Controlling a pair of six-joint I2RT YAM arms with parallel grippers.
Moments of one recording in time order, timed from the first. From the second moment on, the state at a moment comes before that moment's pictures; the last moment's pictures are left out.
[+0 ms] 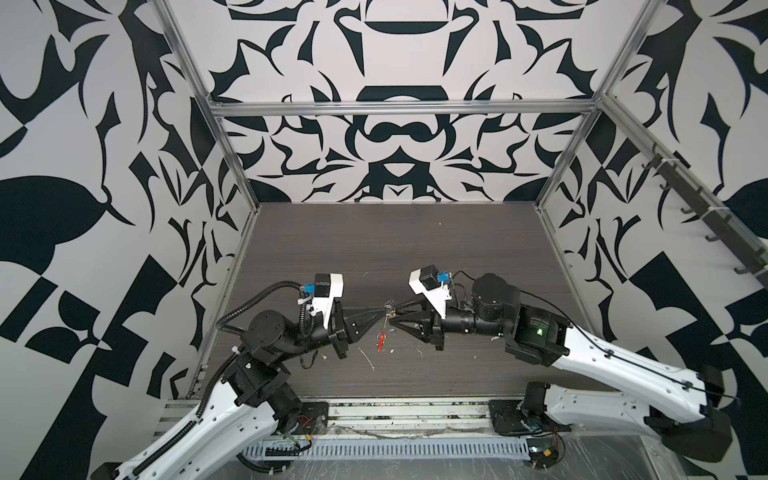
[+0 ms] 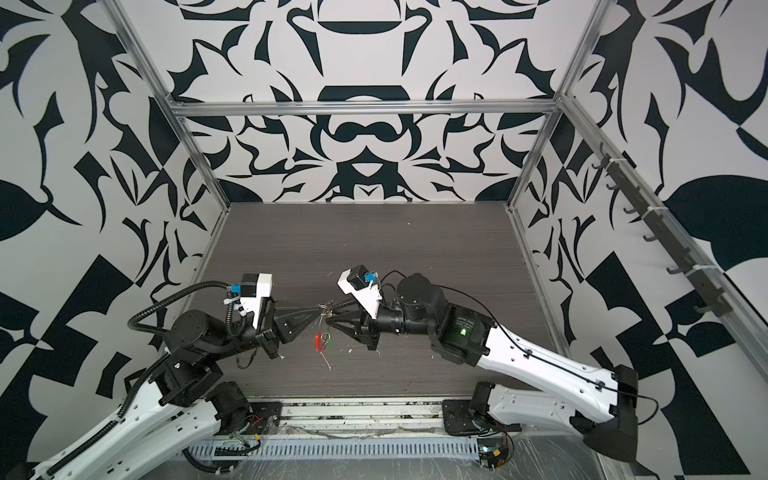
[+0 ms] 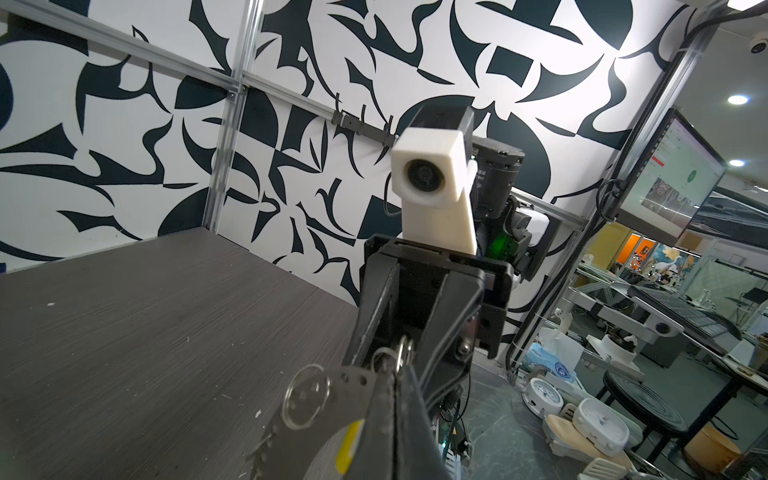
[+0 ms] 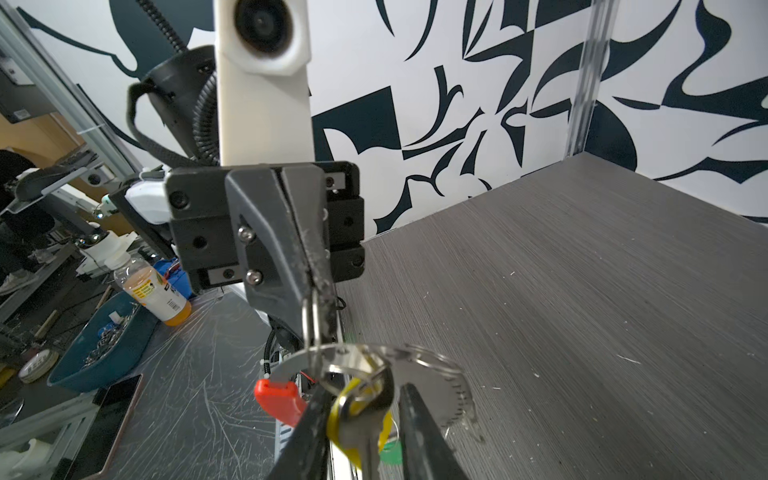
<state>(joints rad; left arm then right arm) -0.82 0.51 0.58 0.15 0.51 -0.48 1.07 1.02 0.99 -0.18 -0.34 0.22</state>
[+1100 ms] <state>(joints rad) -0.82 0.47 0.49 0.21 0.43 -0.51 1.13 1.14 1.02 -0.16 -0.31 0.23</state>
